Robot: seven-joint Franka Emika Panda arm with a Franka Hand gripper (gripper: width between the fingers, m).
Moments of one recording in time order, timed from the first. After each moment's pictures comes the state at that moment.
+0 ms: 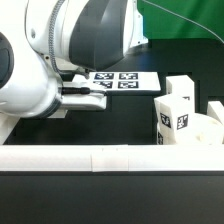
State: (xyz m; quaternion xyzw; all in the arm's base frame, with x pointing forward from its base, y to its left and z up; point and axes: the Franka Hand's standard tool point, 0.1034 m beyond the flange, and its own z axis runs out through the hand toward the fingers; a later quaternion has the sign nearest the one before) arm 0.493 -0.141 0.010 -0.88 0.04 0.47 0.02
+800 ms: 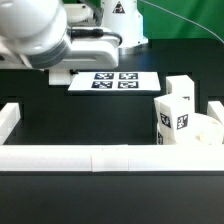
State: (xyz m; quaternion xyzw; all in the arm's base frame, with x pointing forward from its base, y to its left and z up) arm 0.519 -0.123 0.082 -0.90 0.03 0.43 0.02
